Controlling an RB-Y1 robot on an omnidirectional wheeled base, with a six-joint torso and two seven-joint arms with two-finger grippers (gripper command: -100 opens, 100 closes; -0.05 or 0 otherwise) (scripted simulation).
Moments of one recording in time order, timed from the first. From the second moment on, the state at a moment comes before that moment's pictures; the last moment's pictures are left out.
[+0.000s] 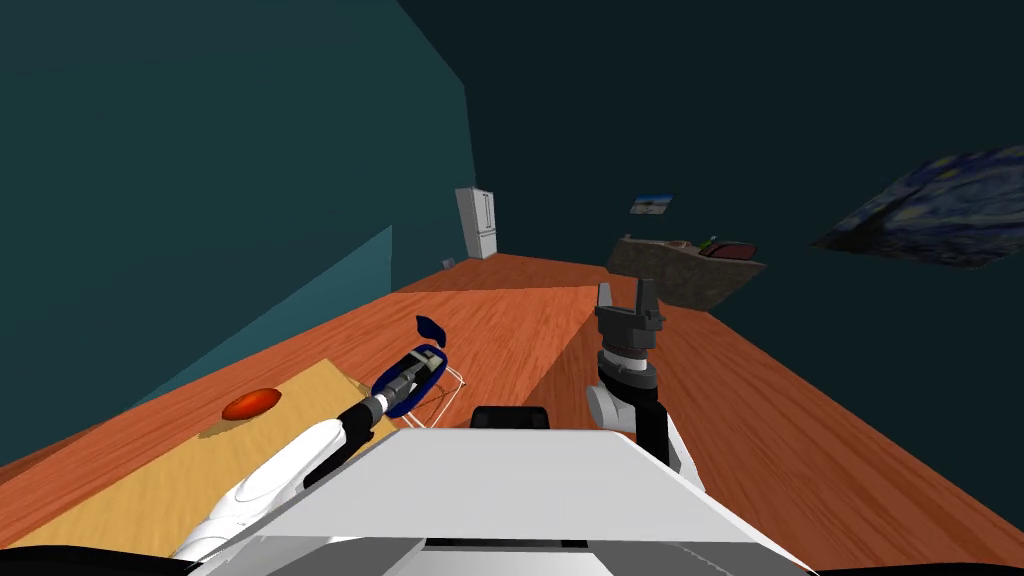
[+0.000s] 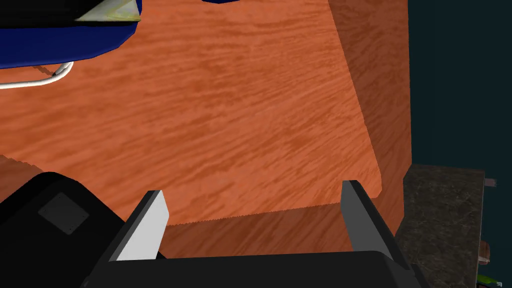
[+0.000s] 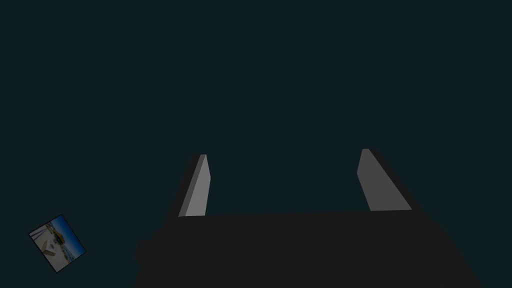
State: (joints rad) left arm 0.53 0.71 -0.01 -1.56 -1.22 -0.31 -1.60; right arm 0.47 -0.05 0.05 -2.36 0.07 -0.65 -0.06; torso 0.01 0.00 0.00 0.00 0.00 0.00
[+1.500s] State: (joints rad) left arm 0.55 0.82 -0.03 -1.34 -1.51 -0.33 -2.01; right arm 0.47 -0.05 0.05 -2.36 0.07 -0.65 -0.06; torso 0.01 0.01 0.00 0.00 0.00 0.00
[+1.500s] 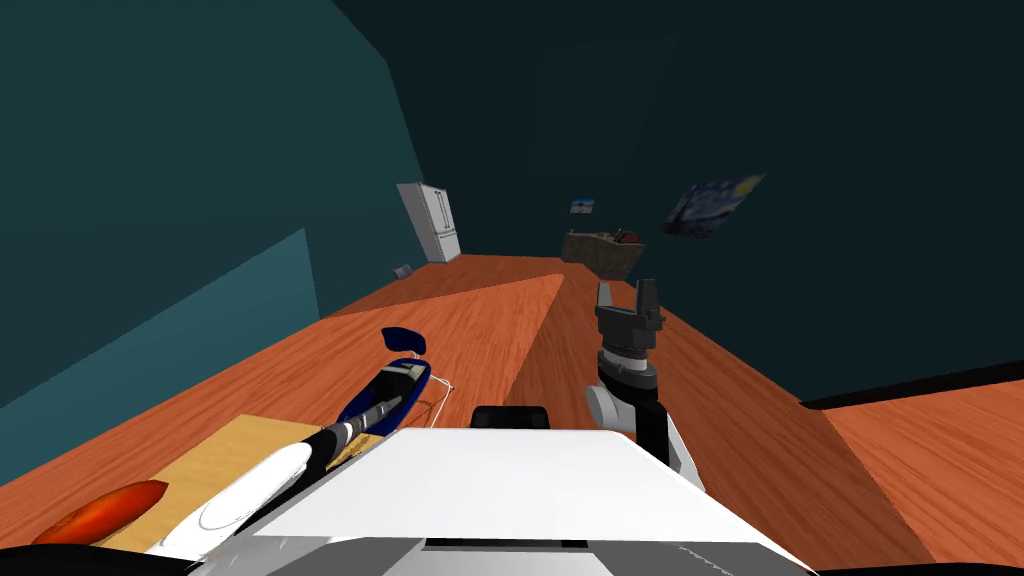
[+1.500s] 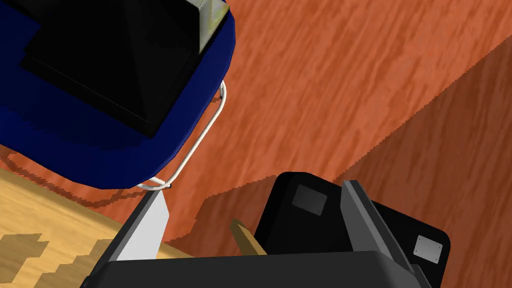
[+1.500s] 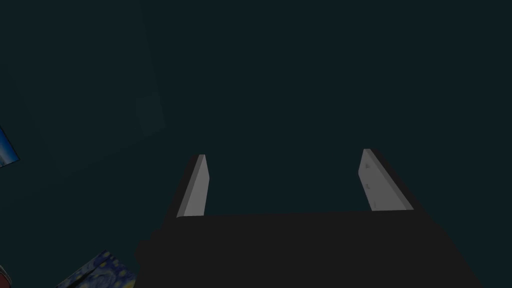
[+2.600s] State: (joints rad) left arm 0.57 0.87 -0.06 -1.18 -1.67 -0.37 -2.24; right arm 0.47 -0.05 0.05 -2.36 0.07 -0.65 -0.06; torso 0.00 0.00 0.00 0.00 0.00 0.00
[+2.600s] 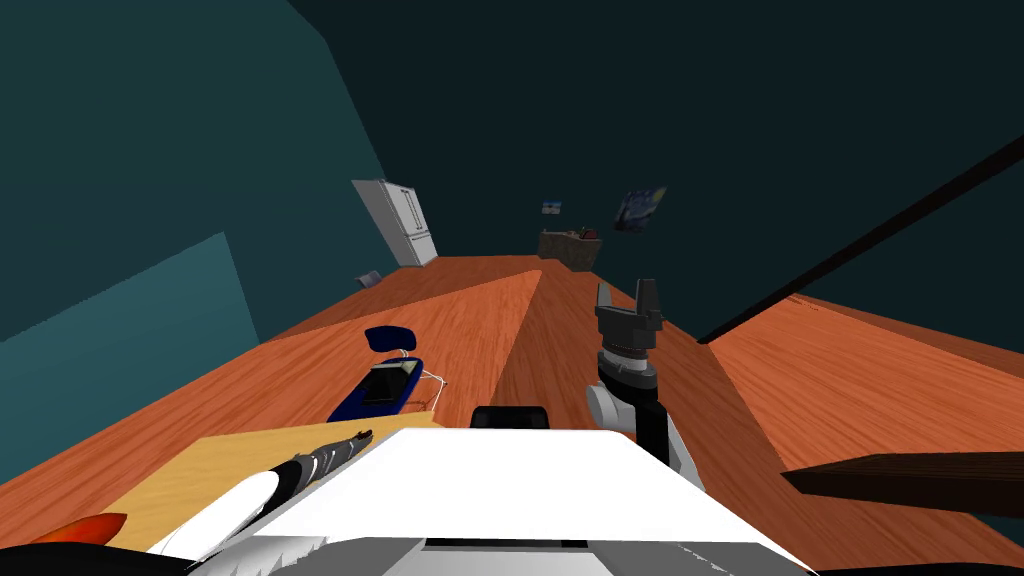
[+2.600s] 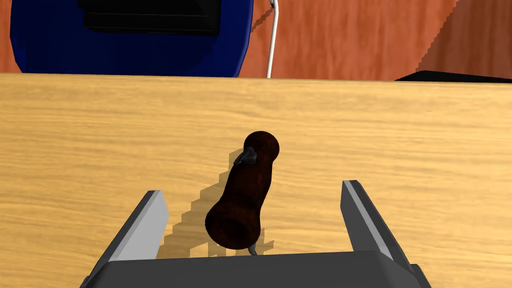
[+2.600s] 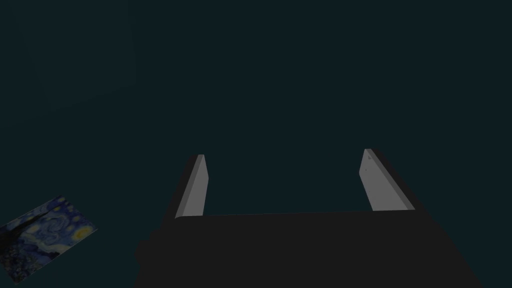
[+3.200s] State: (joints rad) left arm 0.58 0.86 -0.07 -1.16 -1.69 -0.38 -2.29; right arm 0.47 -0.05 0.05 -2.36 0.07 -0.65 -0.06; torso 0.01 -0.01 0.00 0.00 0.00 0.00
